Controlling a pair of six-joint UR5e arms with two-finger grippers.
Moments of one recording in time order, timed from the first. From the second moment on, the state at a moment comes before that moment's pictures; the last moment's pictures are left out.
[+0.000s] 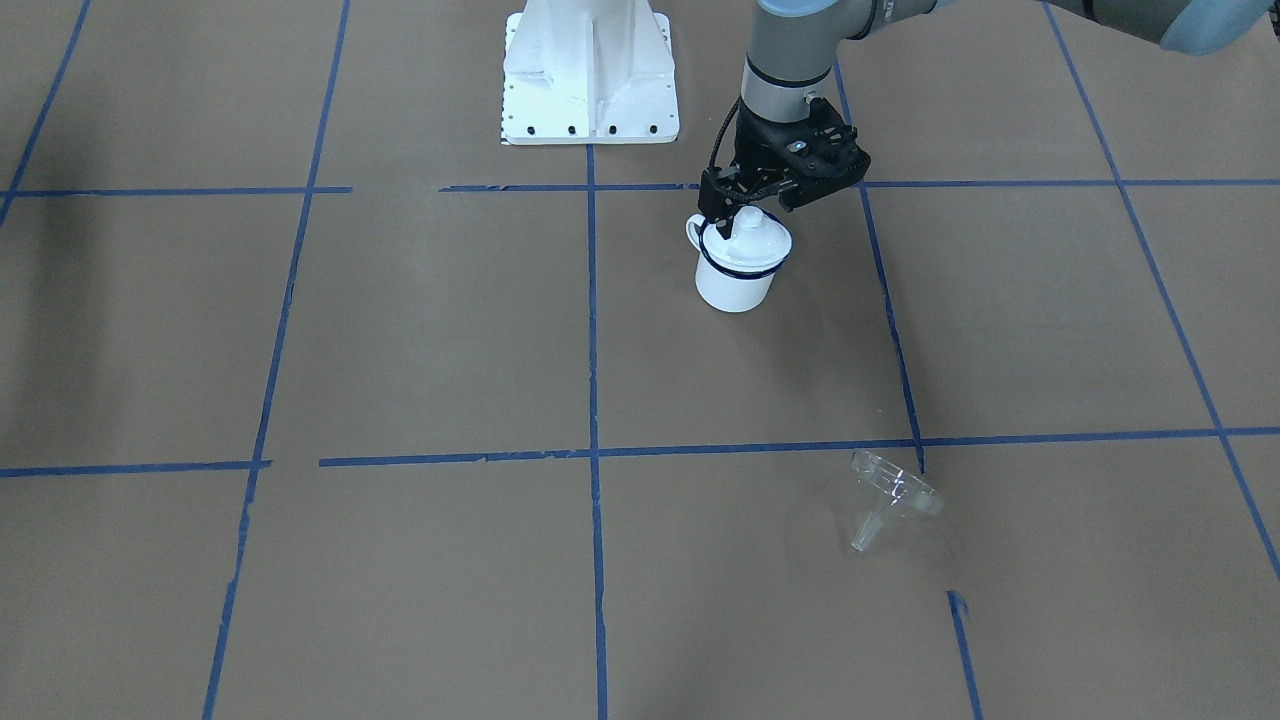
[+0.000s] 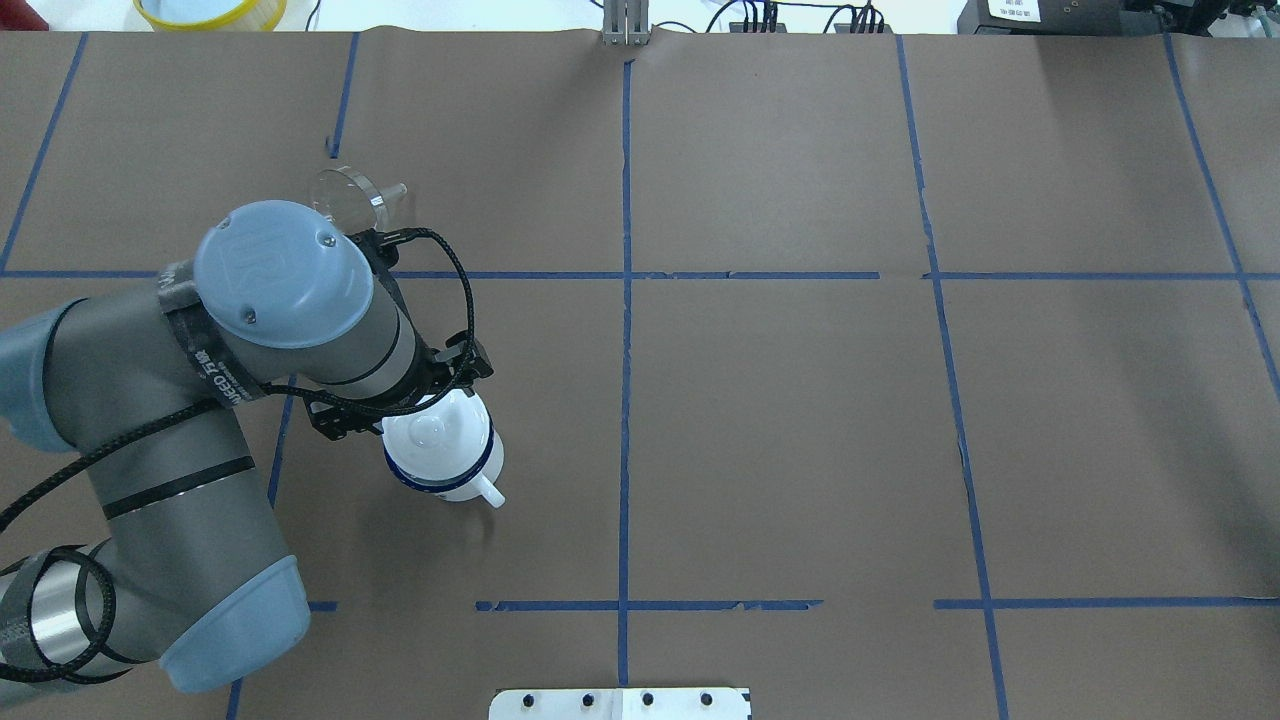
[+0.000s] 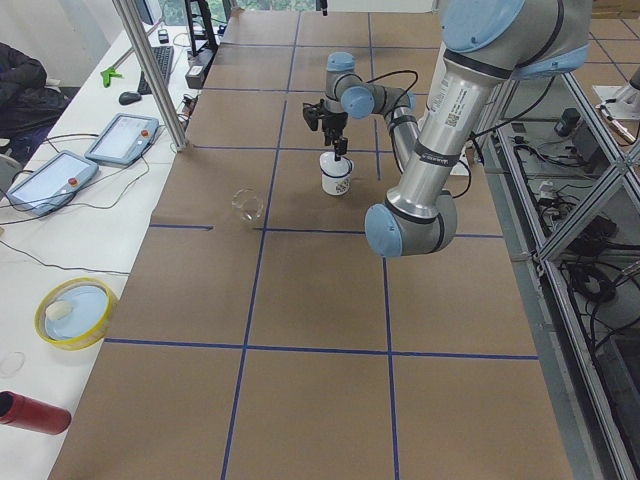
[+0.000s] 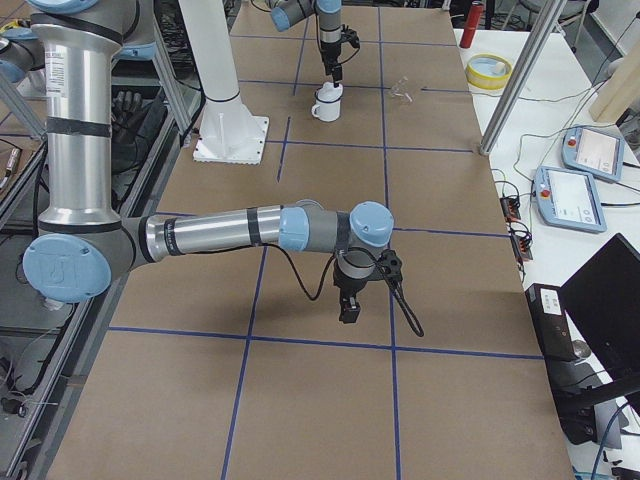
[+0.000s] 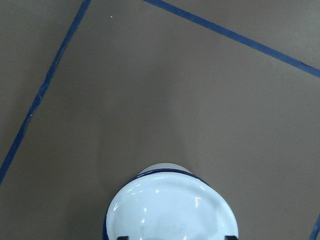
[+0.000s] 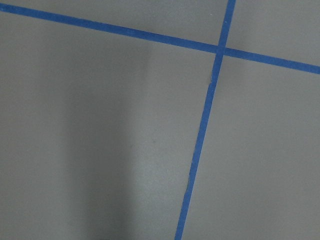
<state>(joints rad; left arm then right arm) -0.54 -2.09 -2.04 -1.30 -1.86 -1.60 1.45 -1.63 1.79 -1.79 2.31 -0.13</state>
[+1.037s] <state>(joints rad) -0.55 -2.13 -1.95 -1.45 -1.80 -1.60 1.45 -1.63 1.79 -1.79 2.31 -0.13</state>
